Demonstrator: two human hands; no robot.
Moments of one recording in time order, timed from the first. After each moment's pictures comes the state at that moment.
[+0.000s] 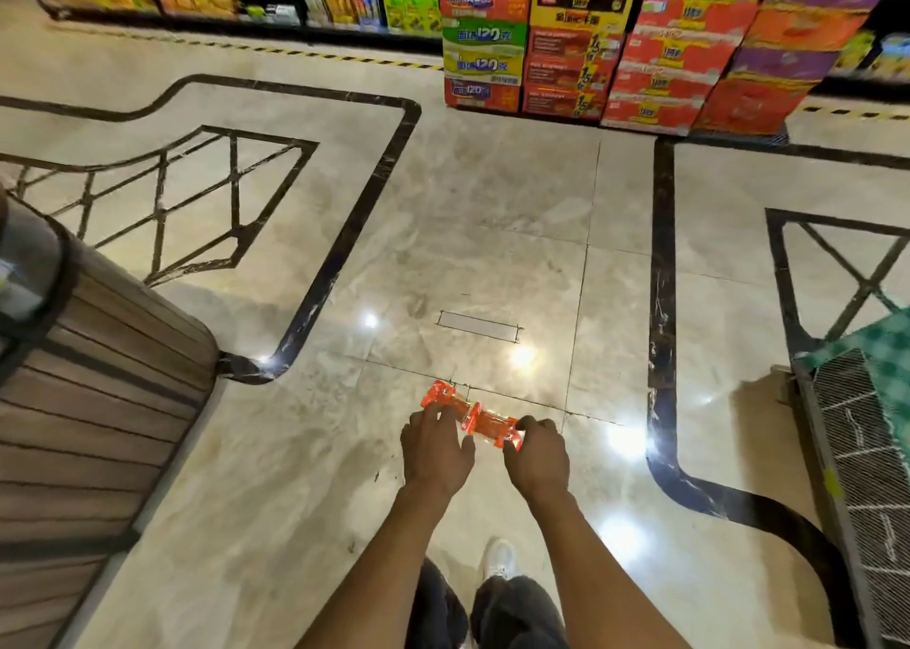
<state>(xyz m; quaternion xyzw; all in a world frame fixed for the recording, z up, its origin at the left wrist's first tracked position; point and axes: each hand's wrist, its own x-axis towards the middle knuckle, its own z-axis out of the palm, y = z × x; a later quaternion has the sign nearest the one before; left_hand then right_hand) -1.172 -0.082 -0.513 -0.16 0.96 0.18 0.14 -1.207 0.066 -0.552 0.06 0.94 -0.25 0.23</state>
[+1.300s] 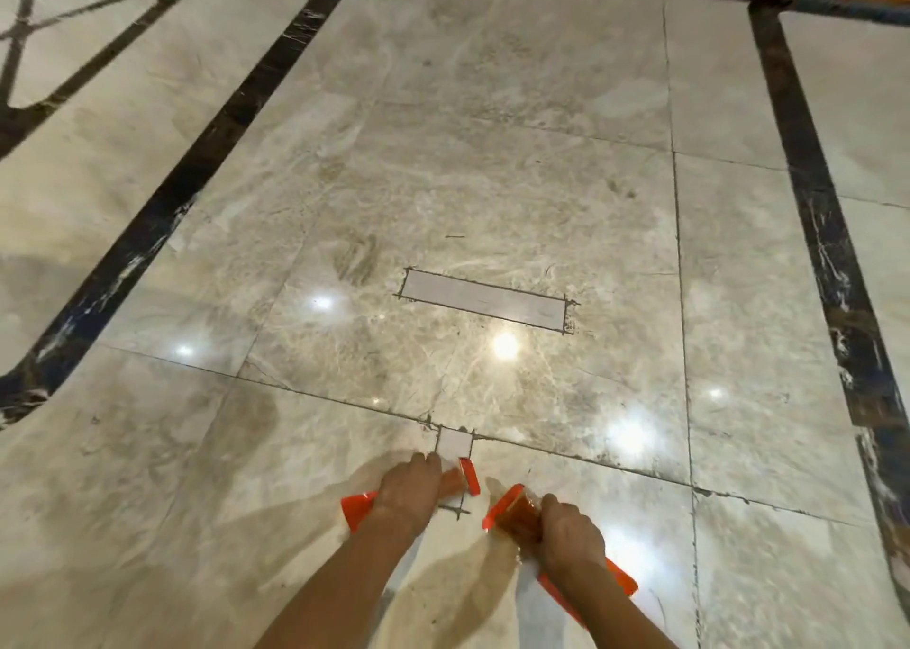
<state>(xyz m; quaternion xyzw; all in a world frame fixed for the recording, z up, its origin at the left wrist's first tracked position) -1.443 -0.214 -1.249 -0.02 0.93 0.03 0.36 -1.429 0.007 -1.264 0.01 0.92 -0.01 0.38</state>
